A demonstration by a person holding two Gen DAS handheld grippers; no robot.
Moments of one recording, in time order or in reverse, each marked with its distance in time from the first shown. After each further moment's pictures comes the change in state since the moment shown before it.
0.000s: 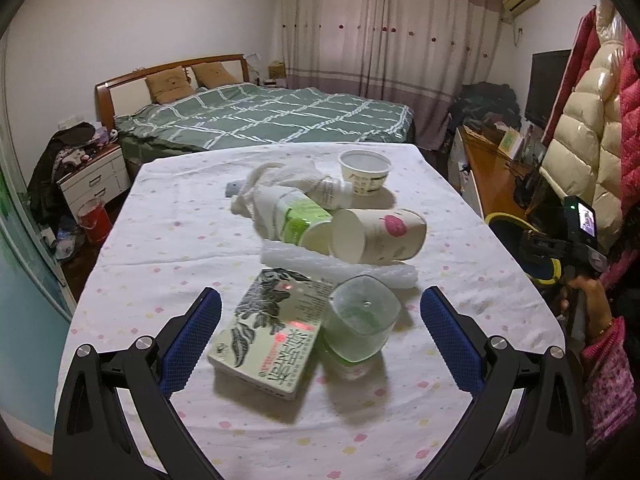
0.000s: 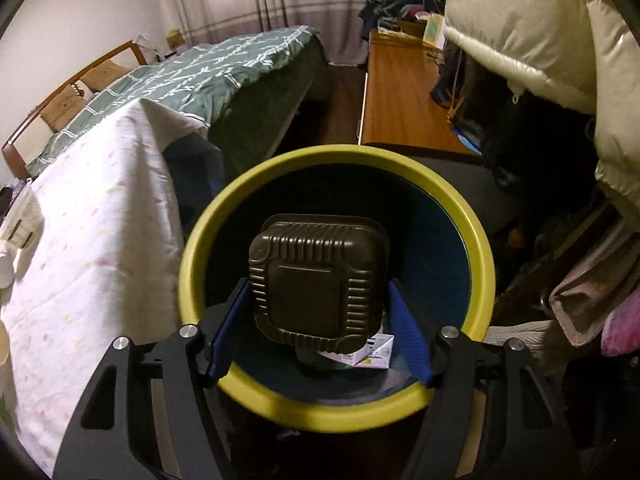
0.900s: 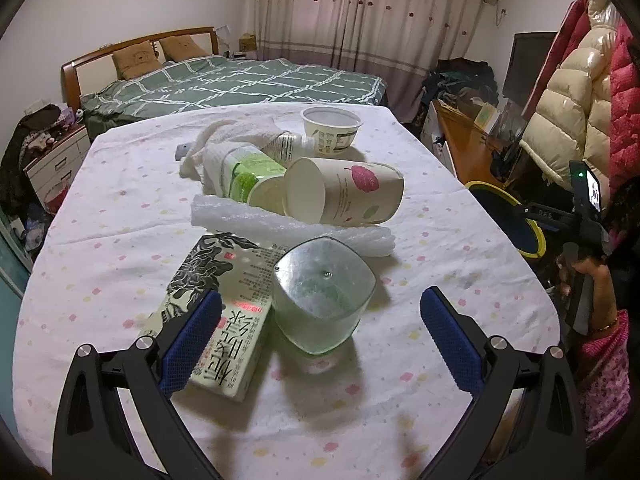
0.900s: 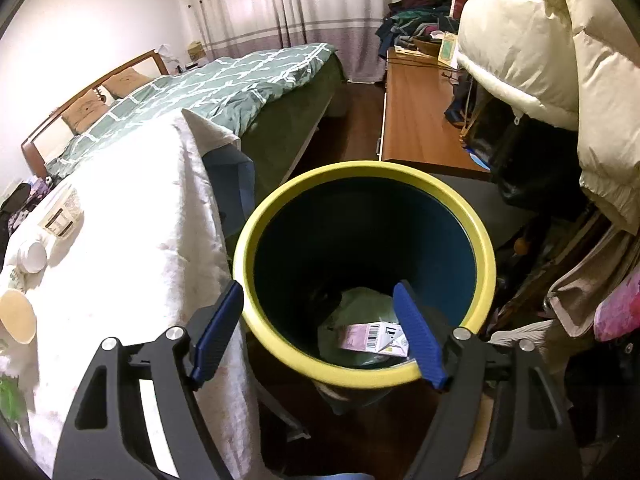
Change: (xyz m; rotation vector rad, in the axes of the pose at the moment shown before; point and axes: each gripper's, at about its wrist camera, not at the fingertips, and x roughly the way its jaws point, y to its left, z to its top) left arm 0.049 -0.013 -0.019 0.016 0.102 -0.117; right arm -0.045 0.023 -0.015 -0.038 -0.068 0.061
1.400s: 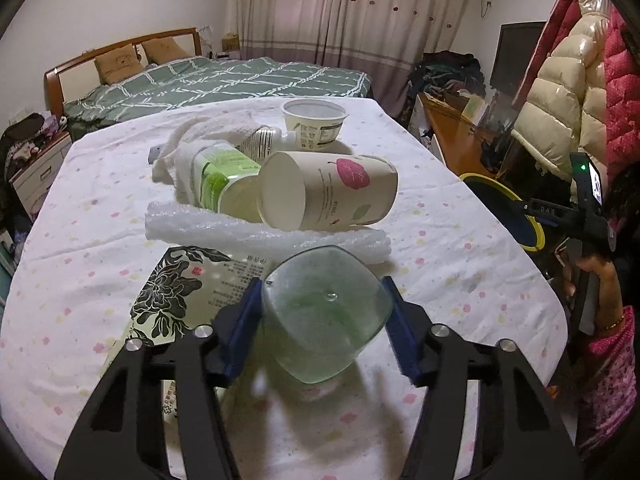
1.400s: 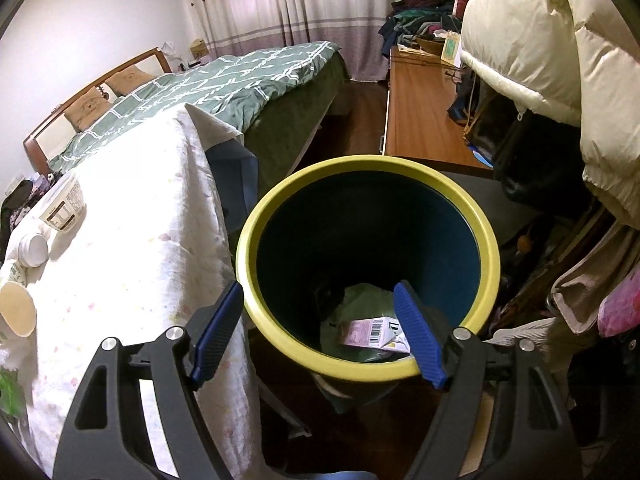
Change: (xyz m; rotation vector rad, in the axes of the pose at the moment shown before) left arm 0.029 -0.004 0.005 0.031 0.011 -0.041; right arm 0.001 0.000 -0.006 -0.003 0.008 0.009
